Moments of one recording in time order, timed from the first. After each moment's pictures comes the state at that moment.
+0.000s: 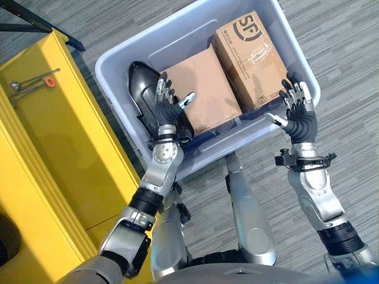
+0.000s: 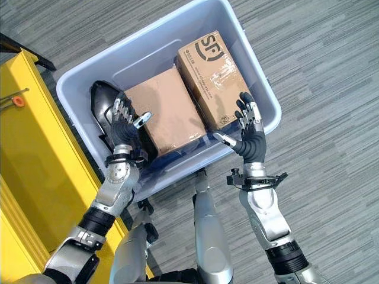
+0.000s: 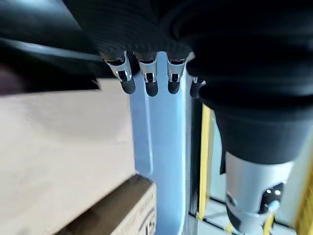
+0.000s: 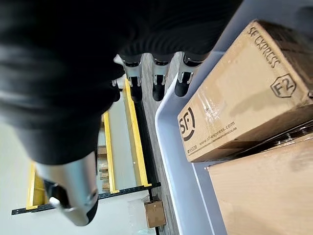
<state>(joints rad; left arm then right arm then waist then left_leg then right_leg) -0.44 0.17 -0.27 0.26 -0.40 -0.31 0.47 -0.15 -0.44 0.23 -0.17 0.37 -0.32 -0.31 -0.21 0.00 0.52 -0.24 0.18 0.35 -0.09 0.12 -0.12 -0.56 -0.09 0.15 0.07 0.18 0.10</state>
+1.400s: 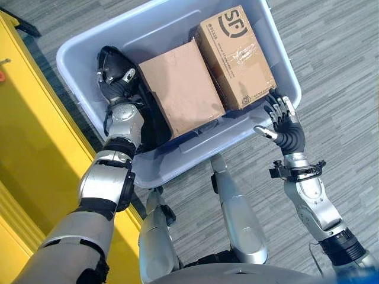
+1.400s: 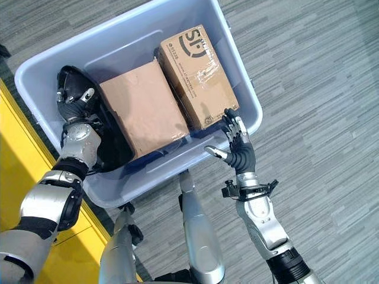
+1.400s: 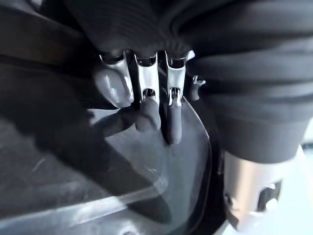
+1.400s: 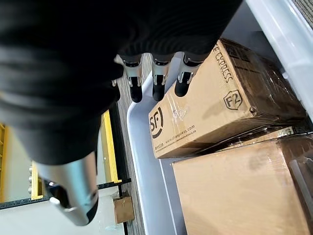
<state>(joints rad) -1.02 0.41 -0.16 1.12 -0.47 -0.21 0.55 -0.09 -0.48 0.32 -0.18 0.45 -0.33 -0.24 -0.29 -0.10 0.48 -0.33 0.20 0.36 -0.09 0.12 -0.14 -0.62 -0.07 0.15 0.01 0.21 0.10</state>
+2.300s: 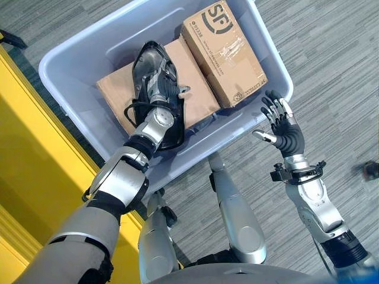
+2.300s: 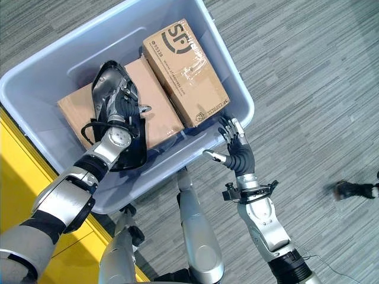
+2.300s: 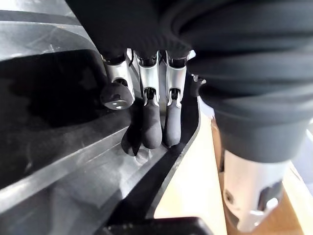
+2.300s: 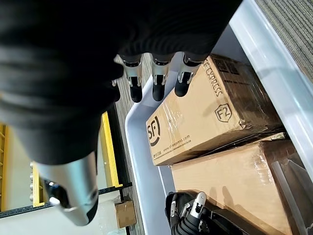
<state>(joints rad) -1.04 0.33 -0.53 1.08 0.07 -0.13 0.52 -0.08 -0.49 0.32 -0.18 0.45 -0.34 -0.18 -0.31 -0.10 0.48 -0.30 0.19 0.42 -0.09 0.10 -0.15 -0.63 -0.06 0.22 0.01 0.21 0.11</state>
